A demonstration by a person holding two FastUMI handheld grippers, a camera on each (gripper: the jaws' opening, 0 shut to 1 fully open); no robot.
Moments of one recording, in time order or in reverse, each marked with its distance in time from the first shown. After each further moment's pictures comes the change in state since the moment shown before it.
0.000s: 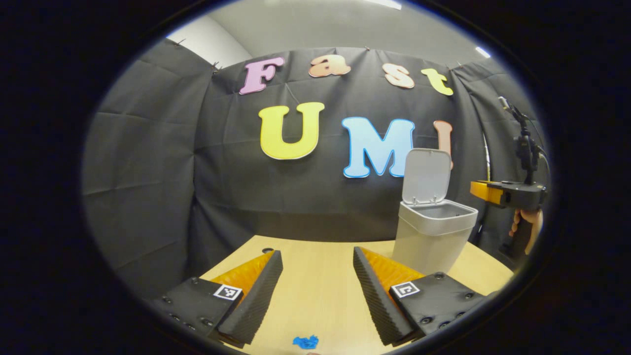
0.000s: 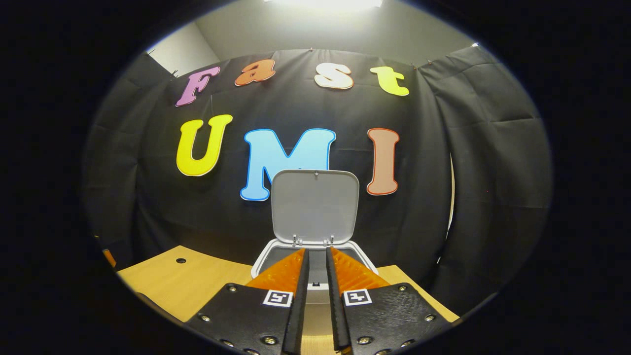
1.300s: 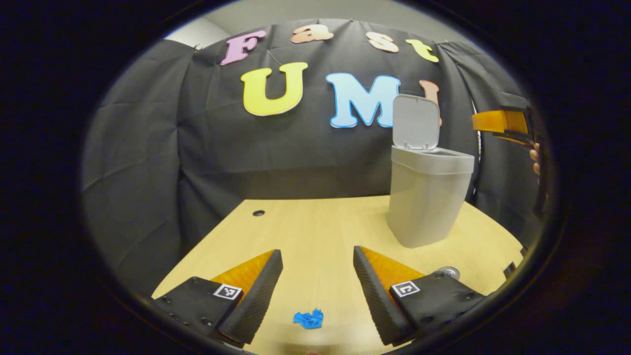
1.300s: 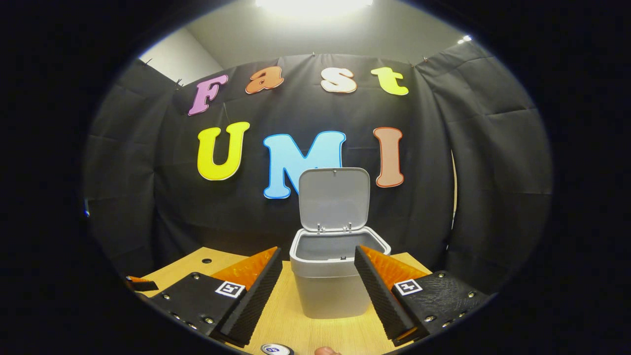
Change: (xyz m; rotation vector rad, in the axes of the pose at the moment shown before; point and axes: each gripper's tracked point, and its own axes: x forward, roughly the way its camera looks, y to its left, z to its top) left arm 0.003 0.001 -0.137 0.052 0.246 -0.070; right arm -0.080 0.036 -0.007 0.059 0.027 0.037
